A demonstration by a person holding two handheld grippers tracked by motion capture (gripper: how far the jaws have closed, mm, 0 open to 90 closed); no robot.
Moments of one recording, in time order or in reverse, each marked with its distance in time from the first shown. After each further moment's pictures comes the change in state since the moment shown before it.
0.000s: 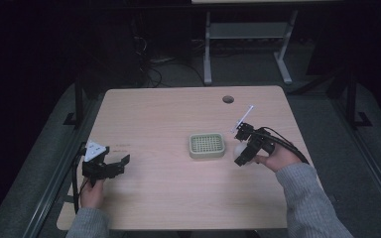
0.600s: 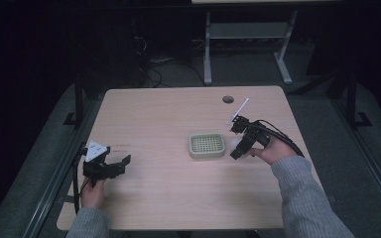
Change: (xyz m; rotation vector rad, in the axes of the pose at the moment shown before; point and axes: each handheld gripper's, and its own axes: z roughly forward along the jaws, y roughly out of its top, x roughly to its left) left arm -0.002 0.000 0.001 0.004 -0.006 0.003; right arm -0.006 0.020 -0.004 -0.012 0.005 -0.009
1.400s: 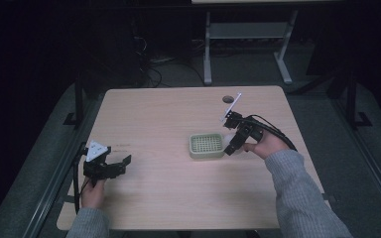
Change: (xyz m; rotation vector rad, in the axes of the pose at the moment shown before) left arm -0.001 0.000 0.001 0.000 -0.007 0.005; right arm 0.001 0.021 0.000 0.003 0.019 -0.018
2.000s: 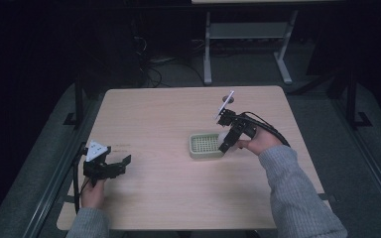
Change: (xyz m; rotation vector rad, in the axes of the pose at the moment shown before) left arm 0.000 0.000 0.000 -0.001 0.001 0.000; right arm 0.001 0.018 0.005 0.016 0.011 -0.012
